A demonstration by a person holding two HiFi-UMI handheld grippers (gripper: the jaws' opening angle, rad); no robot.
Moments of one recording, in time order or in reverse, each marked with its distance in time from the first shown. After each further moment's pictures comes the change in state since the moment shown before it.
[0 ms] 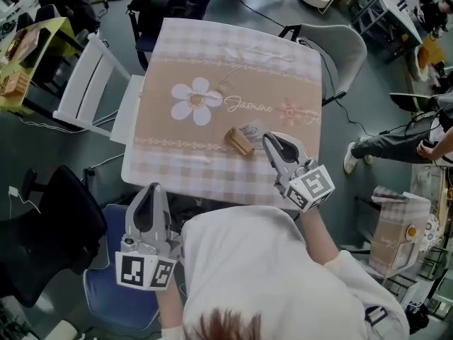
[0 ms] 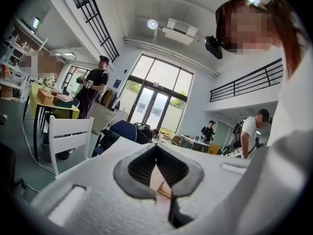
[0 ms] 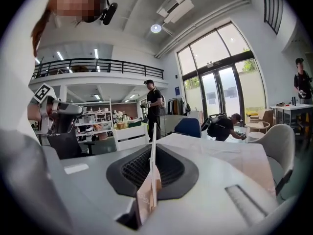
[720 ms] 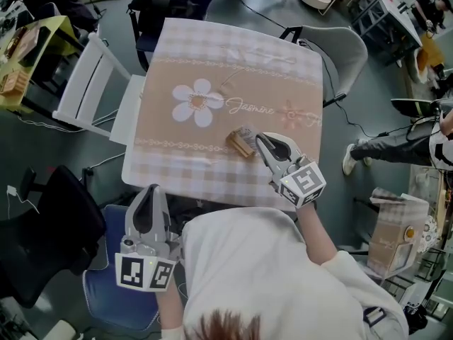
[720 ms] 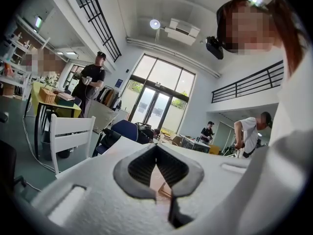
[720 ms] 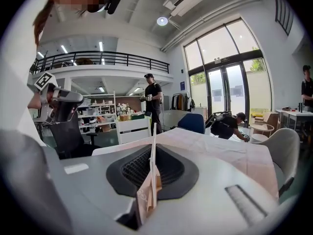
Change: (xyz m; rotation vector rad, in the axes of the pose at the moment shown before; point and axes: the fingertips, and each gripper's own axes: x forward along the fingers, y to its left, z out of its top) left arm 0.001 0.010 0.001 -0.019 -0.004 0.012; right arm 0.025 0.005 -0.024 -0.052 0.070 0.038
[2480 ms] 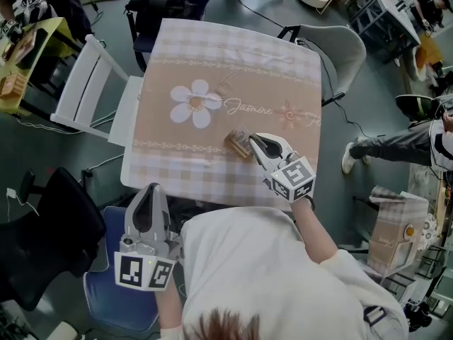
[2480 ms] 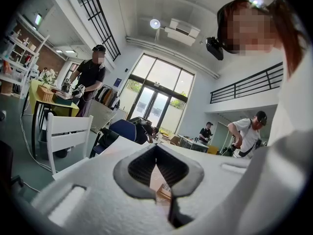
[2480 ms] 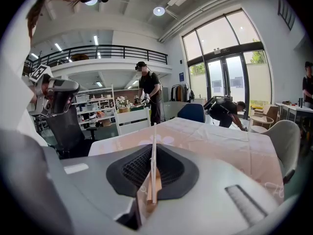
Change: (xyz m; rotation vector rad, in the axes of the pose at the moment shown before) left arm 0.008 -0.003 0.002 -0.007 0.003 -0.020; right arm 0.019 -0.004 -0.032 0.035 0.106 0.001
